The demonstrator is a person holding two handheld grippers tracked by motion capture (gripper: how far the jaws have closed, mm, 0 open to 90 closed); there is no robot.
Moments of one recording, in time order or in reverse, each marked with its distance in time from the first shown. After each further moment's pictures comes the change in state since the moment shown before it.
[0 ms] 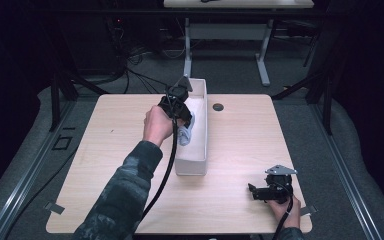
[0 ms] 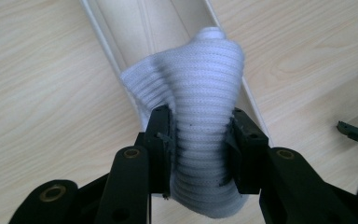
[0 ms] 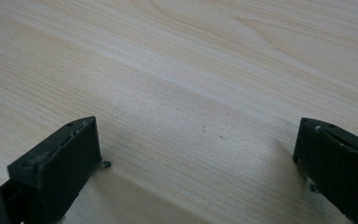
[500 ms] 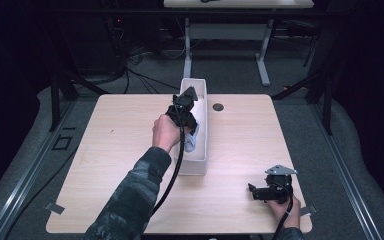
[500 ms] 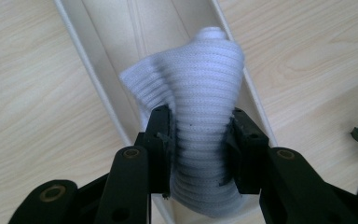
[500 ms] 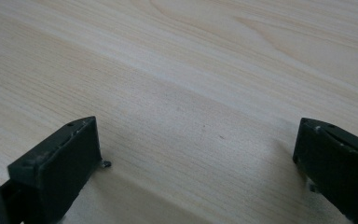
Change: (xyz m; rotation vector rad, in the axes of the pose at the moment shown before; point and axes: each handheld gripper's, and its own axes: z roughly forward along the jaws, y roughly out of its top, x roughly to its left) left arm -0.007 -0.002 0.037 0.025 0.000 -0.012; right arm 0.000 0.000 0.000 0.000 -0.003 -0.002
